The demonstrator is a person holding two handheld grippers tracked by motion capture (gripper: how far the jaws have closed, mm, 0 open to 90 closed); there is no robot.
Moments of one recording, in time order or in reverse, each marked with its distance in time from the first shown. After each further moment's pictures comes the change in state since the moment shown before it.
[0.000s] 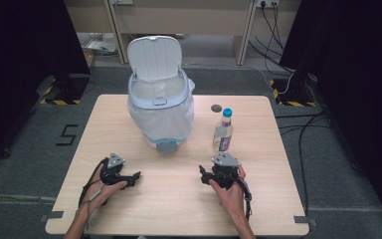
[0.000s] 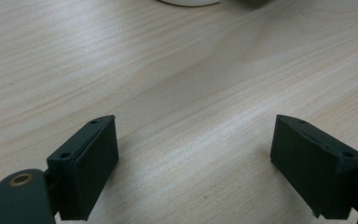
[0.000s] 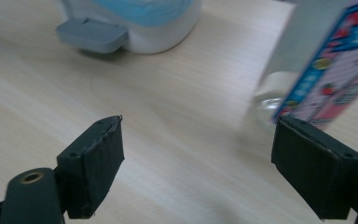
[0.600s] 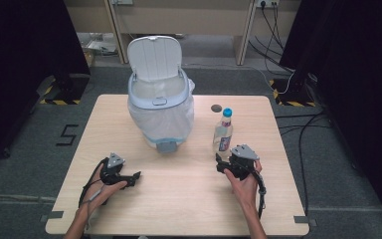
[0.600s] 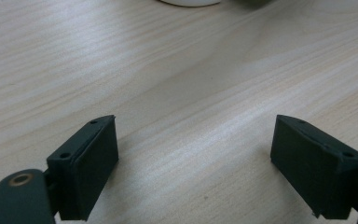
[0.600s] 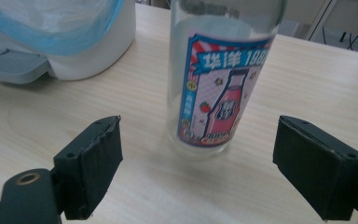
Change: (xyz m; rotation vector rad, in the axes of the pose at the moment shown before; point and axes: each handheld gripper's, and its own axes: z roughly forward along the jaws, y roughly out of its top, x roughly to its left) left arm 0.000 0.000 0.001 -0.002 0.002 -0.001; right arm -0.048 0.004 -0.001 -0.071 -0.109 0.059
